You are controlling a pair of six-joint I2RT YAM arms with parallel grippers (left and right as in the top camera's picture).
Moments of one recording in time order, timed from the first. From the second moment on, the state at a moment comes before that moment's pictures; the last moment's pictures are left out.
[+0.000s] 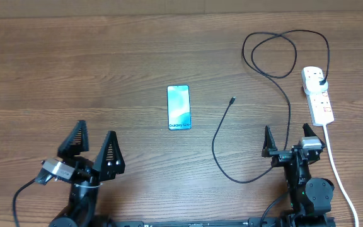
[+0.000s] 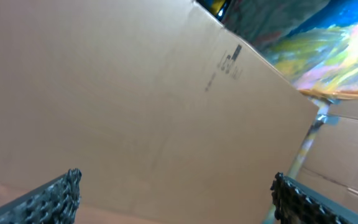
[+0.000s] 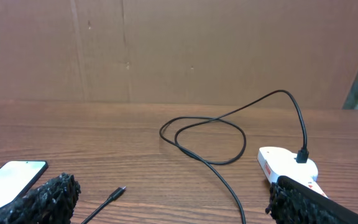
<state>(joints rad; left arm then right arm) 0.04 0.02 0.16 0.31 0.25 -0.65 0.06 0.01 0.02 -0.03 0.01 -0.01</state>
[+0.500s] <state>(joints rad) 0.04 0.57 0.87 -0.30 0.38 -0.37 0.06 0.01 0.02 -0.03 0.01 -0.01</state>
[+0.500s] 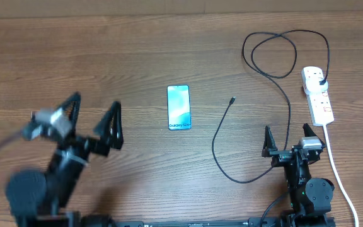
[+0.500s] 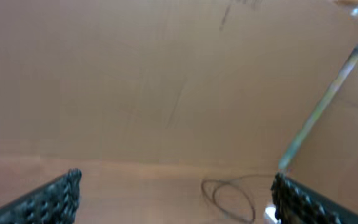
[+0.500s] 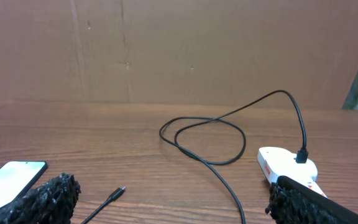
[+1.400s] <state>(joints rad) -0.23 1.49 1.81 -1.24 0.27 -0.24 0.06 0.01 0.02 -0.03 0.01 -0.01</state>
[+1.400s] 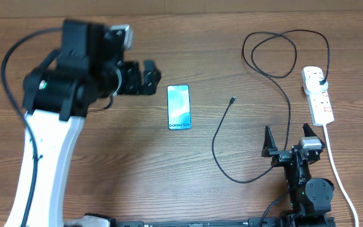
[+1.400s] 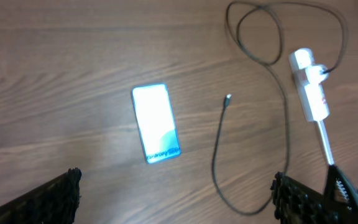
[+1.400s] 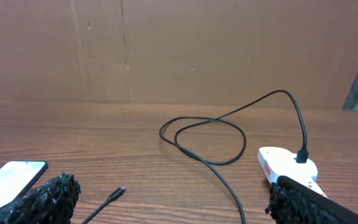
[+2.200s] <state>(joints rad) -0.37 2.07 2.26 -1.53 0.21 -0.32 0.06 0.01 0.02 -0.03 0.01 -0.01</state>
